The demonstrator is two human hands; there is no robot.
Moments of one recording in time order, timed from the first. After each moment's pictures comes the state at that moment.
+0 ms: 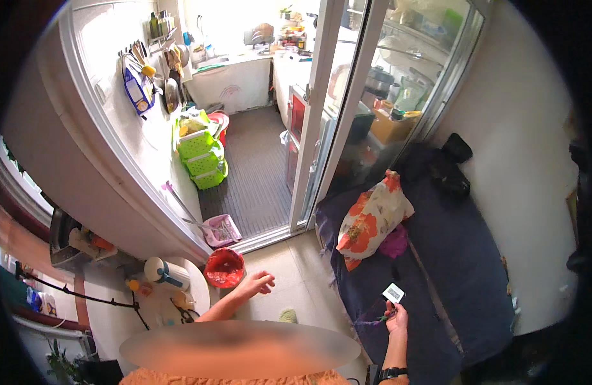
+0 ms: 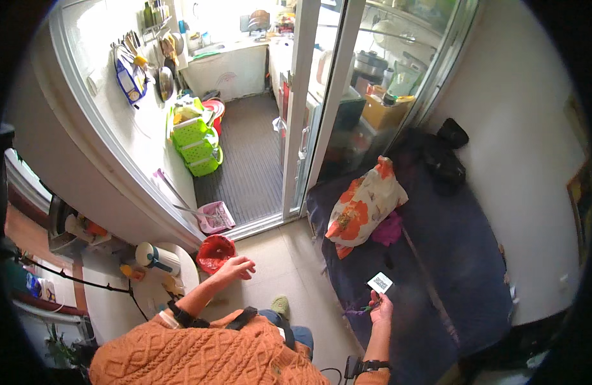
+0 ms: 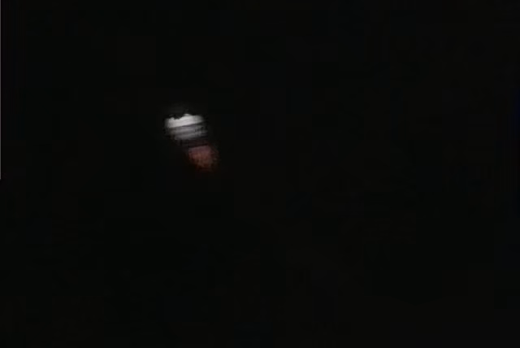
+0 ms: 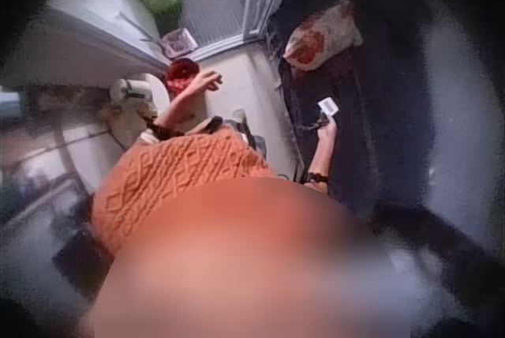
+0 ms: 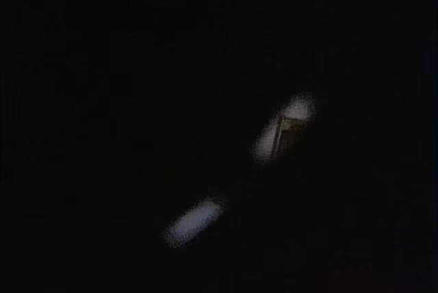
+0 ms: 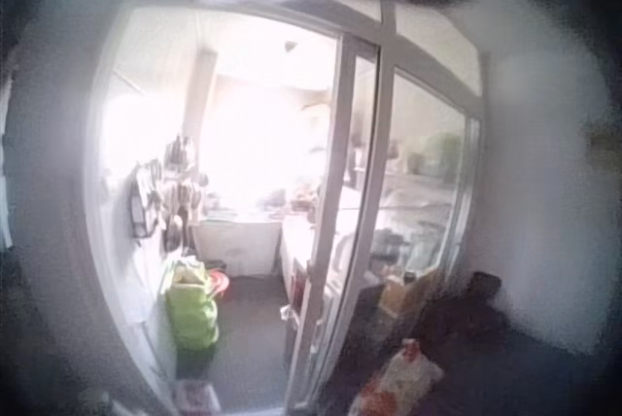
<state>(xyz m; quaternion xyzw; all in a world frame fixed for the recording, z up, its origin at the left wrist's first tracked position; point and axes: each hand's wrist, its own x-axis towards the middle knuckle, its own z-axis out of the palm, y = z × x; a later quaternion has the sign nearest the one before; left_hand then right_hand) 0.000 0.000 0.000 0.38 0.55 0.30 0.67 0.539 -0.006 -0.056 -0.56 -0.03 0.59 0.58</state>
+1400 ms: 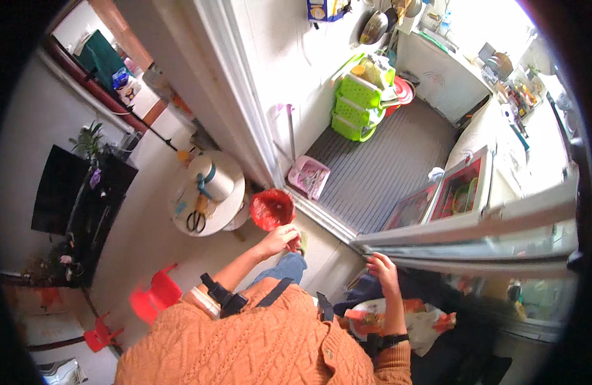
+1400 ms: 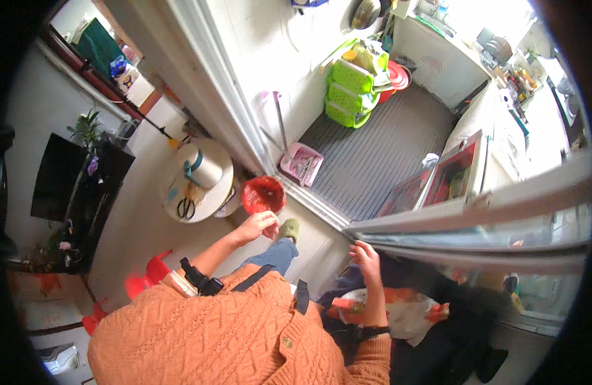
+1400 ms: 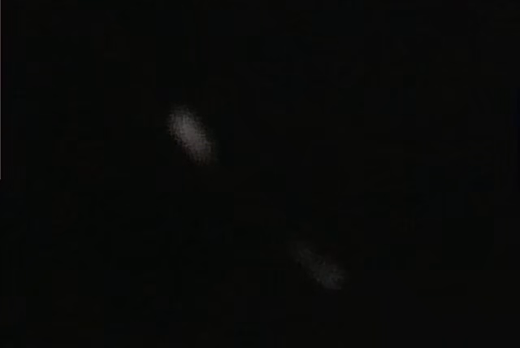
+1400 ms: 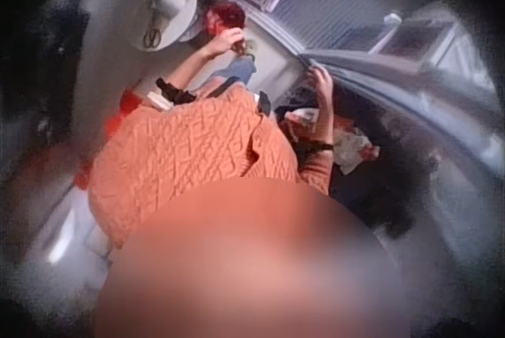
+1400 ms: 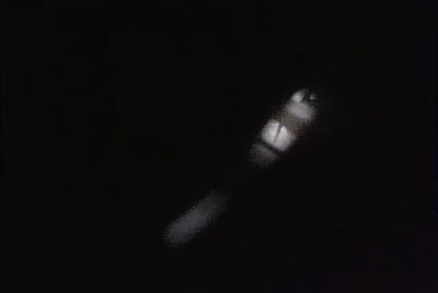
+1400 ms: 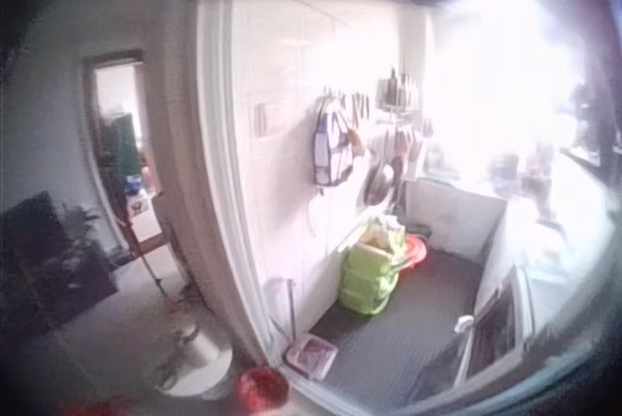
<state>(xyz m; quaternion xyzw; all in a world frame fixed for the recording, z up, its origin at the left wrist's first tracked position) -0.042 0.145 -0.017 0.10 0.65 0.59 0.47 0.177 0.470 -0.056 -0.36 -0.60 0.71 -0.04</state>
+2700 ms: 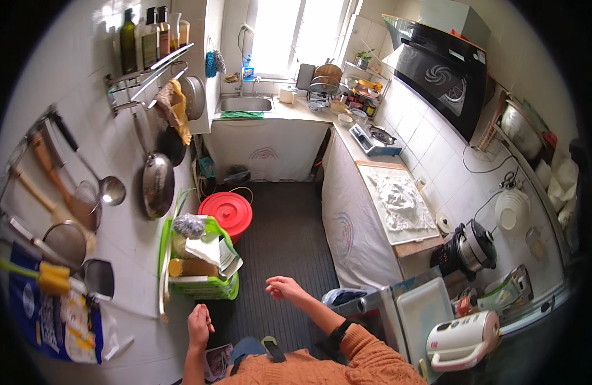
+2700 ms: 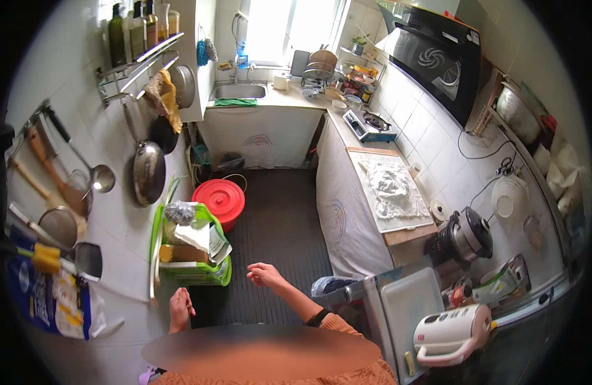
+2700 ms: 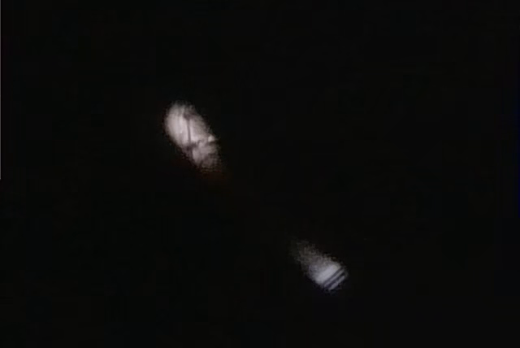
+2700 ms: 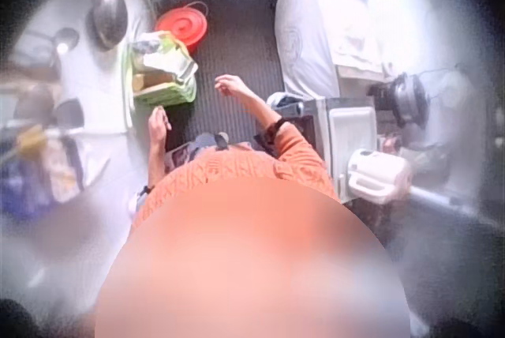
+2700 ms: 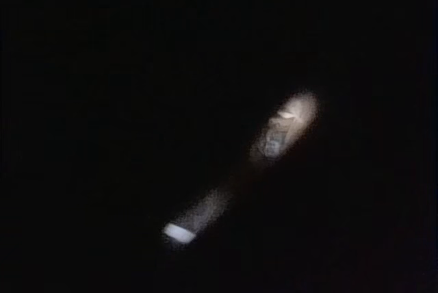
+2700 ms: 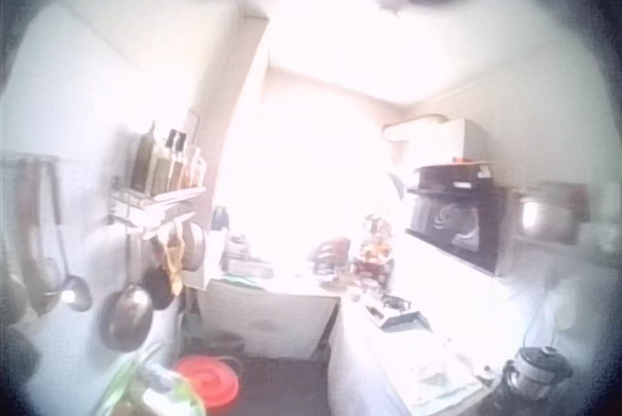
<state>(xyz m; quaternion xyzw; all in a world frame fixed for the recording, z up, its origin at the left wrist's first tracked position) -0.552 0.724 0.014 0.18 0.64 0.67 0.33 -0.379 0.999 -0.031 -0.35 -0.48 0.80 0.03</state>
